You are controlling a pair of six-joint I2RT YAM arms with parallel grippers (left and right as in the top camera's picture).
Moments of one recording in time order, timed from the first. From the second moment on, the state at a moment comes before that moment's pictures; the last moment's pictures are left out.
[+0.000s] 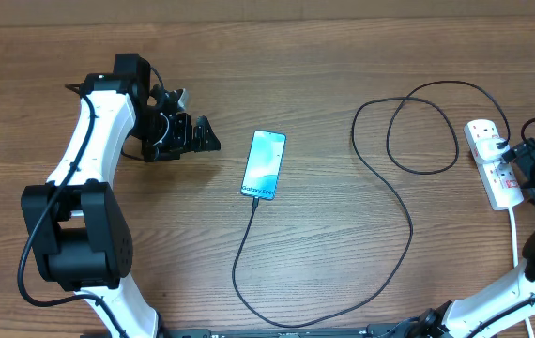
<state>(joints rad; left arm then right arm) 0.01 1.95 1.56 -1.14 0.46 0.00 -0.69 1.99 1.38 -0.78 -0.06 0.36</state>
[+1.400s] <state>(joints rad) 0.01 1.95 1.56 -1.14 0.46 0.00 -0.73 1.99 1.39 -0.77 -0.06 0.38</state>
